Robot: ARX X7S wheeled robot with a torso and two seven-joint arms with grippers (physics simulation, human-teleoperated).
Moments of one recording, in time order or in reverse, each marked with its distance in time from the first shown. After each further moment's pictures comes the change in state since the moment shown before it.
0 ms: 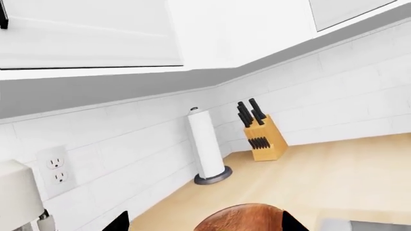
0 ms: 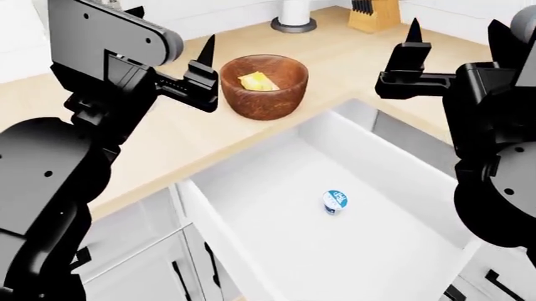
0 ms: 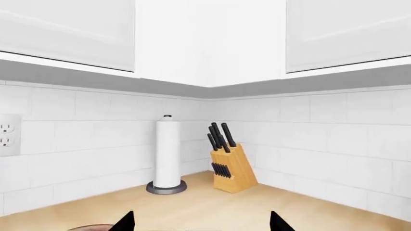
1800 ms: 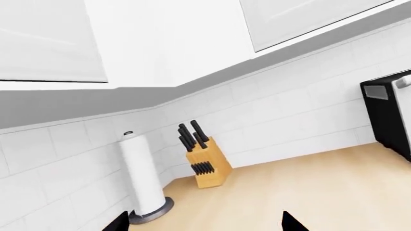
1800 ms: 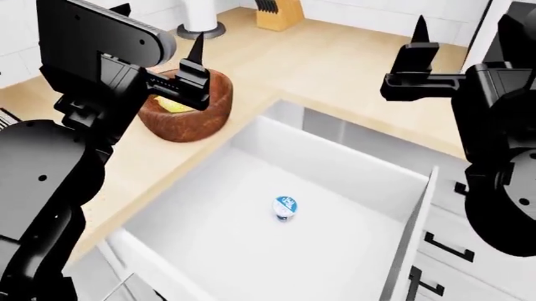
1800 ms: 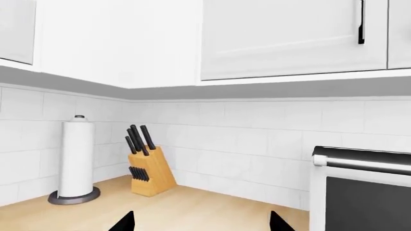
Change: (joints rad) left arm 0.007 -0.034 0.011 0.012 0.001 0.016 -0.045; right arm 0.002 0.035 0.032 -0.052 -0.007 0.044 0.001
